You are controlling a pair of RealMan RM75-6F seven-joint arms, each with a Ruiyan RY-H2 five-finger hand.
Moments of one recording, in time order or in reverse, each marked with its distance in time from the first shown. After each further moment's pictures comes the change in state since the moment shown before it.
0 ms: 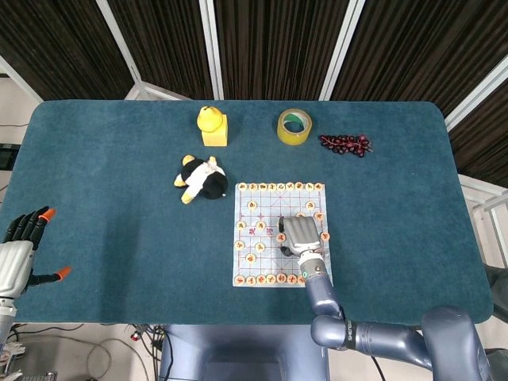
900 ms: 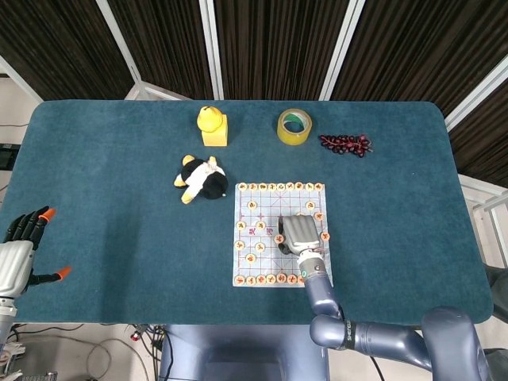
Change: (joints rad) left arm -0.001 0.000 0.000 -0.001 0.000 -0.001 -0.001; right arm -0.004 -0.002 0.019 -0.005 -0.019 0.010 0.014
